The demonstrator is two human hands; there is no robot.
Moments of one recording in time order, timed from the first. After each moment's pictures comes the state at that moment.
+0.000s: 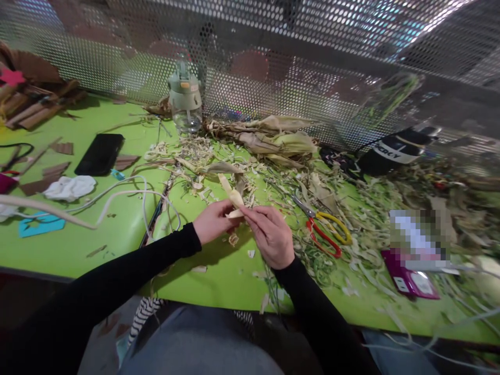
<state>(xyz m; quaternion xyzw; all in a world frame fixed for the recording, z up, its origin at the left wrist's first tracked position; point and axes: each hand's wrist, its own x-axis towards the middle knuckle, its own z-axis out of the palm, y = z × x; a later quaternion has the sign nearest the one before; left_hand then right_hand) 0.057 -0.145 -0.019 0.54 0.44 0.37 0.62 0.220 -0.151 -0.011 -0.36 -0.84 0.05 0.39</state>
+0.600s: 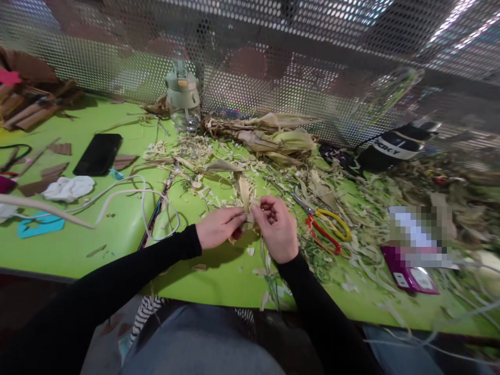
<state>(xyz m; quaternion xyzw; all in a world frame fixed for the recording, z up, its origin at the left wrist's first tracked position) 0.058 -0.151 -0.015 0.66 0.43 0.26 0.55 0.221 -0.146 -0.013 -0.51 -0.72 0.21 0.42</state>
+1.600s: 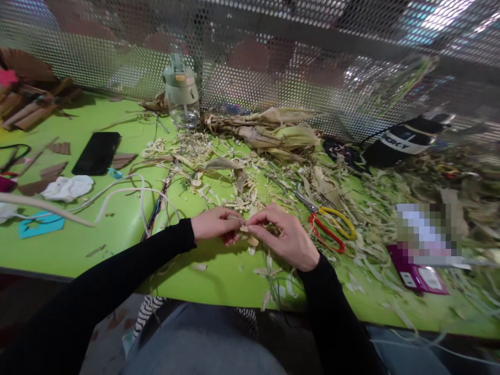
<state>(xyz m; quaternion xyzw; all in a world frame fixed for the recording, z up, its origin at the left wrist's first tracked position) 0.050 -0.142 -0.007 0.50 0.40 0.19 0.75 0.238 -0.150 0.020 -0.40 -0.84 0.26 0.26</state>
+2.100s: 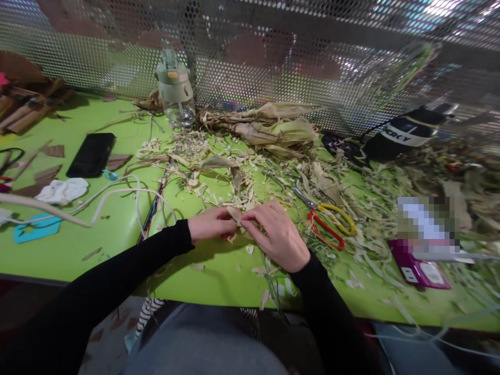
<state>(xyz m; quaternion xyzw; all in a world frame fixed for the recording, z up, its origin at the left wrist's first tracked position) 0.052 -0.142 -0.014 0.53 0.39 0.22 0.72 0.231 -0.151 0.012 -0.35 -0.90 0.10 0.24</state>
